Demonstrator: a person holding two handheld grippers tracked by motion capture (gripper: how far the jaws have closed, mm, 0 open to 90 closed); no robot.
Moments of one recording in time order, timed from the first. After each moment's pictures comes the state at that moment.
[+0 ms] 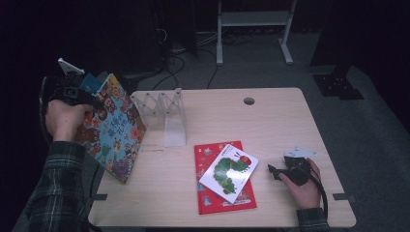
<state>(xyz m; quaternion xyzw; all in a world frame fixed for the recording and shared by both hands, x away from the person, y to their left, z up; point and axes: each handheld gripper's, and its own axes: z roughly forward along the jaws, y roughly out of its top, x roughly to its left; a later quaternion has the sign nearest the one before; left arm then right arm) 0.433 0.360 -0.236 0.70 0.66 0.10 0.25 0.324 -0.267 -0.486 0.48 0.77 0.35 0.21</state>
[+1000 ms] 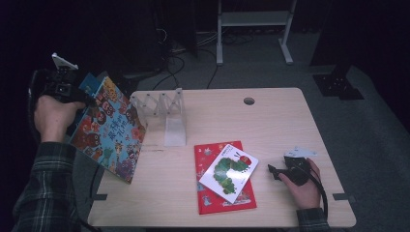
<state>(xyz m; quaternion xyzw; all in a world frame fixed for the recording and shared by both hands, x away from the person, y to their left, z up) 0.417 0.368 -0.201 0.72 0.63 0.16 0.24 0.324 -0.267 -0.486 0.48 0.78 0.35 0.21</state>
